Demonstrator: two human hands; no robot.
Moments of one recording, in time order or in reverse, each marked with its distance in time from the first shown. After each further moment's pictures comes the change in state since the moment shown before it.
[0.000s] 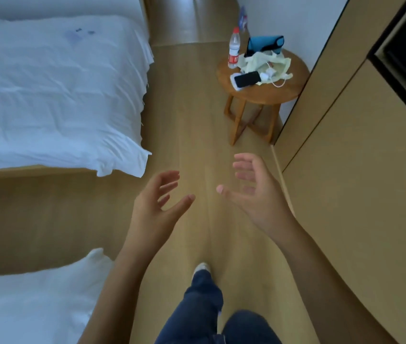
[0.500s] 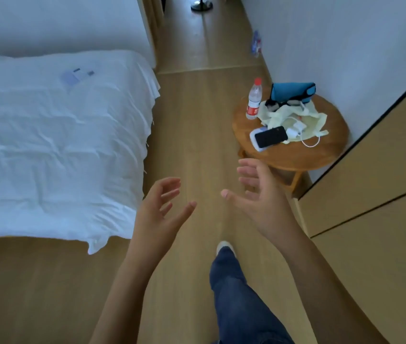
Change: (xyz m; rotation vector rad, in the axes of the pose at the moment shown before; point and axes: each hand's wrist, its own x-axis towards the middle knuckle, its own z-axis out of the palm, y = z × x) left_hand 0.409 0.000 0.004 -0.006 0.055 -0.022; right_hand 0.416 -0.019 0.017 0.049 0.018 -0.007
